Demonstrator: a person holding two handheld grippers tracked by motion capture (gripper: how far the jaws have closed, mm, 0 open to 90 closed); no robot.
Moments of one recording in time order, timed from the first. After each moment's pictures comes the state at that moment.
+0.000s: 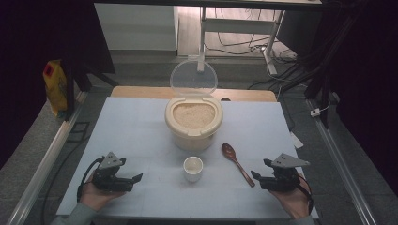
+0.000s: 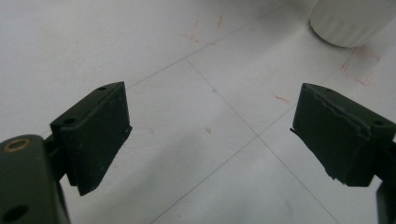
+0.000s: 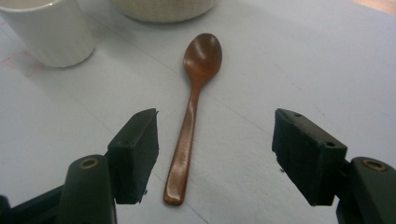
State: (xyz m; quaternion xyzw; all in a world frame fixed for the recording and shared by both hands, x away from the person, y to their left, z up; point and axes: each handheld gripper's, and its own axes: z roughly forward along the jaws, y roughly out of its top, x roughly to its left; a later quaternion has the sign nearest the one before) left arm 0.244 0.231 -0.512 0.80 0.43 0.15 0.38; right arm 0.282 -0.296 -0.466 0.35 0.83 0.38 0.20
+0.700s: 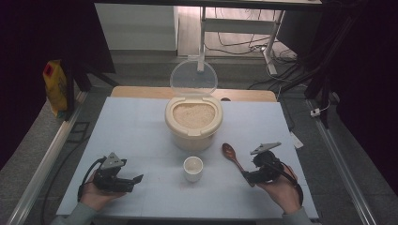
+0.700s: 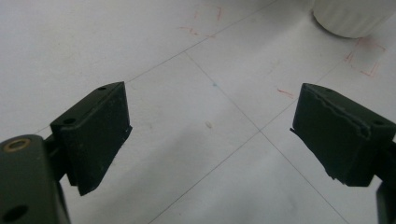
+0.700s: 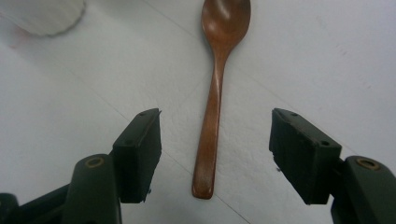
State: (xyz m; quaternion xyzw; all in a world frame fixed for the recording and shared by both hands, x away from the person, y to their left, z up) left arm 0.245 0.230 -0.515 0.81 0.43 0.14 0.37; right arm 0.311 -0.247 -0.457 0.39 0.89 0.22 0.13
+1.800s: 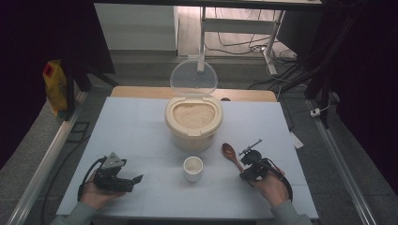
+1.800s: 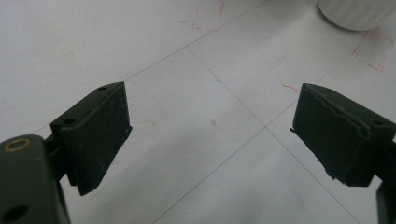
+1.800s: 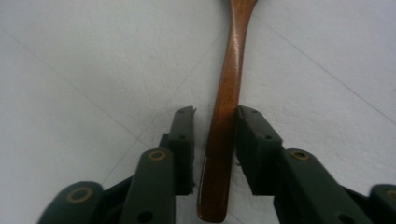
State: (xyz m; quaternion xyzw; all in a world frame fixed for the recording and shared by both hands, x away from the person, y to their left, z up) left arm 0.247 0.230 -0.518 0.82 0.43 0.14 0.36; right arm 0.335 -0.228 -0.493 0.41 0.90 0.12 0.07
